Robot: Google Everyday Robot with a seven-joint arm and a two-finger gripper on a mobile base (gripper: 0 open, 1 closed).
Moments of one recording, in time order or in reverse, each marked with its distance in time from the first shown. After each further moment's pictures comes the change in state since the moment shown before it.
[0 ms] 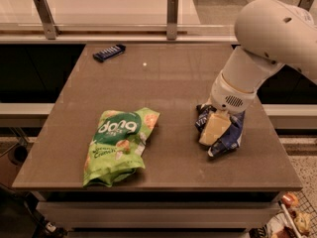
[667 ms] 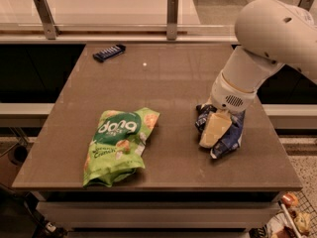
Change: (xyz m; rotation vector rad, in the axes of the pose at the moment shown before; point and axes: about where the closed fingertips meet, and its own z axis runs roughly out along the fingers) arm 0.001 -0.001 0.000 -0.002 0.000 0.002
